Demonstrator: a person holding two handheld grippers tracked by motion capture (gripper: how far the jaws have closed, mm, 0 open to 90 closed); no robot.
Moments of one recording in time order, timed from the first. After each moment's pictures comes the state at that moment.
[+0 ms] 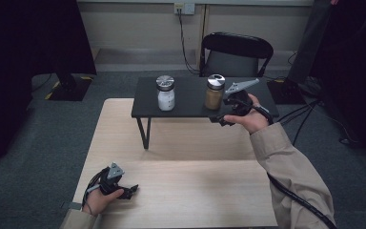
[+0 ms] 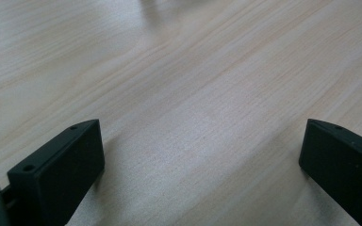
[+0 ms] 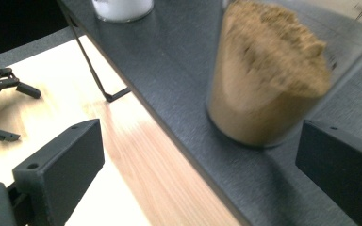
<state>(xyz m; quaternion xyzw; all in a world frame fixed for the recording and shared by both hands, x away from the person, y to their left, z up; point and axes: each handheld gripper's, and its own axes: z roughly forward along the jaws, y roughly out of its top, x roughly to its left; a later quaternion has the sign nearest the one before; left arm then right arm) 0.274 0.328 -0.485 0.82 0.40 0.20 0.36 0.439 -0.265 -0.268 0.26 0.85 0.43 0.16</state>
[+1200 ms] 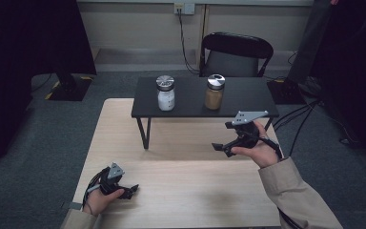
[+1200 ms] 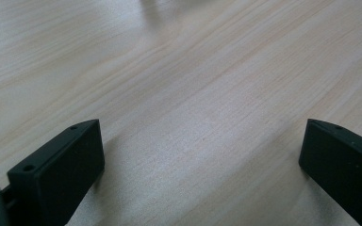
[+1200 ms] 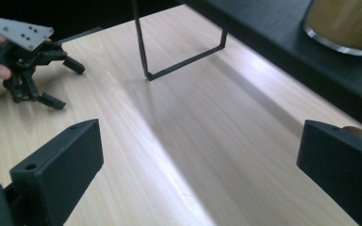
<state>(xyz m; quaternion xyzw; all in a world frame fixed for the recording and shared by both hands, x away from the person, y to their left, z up) 0.273 0.327 -0.485 0.82 0.41 0.20 0.36 0.372 -0.290 -0.320 0.22 0.84 0.47 0.15</state>
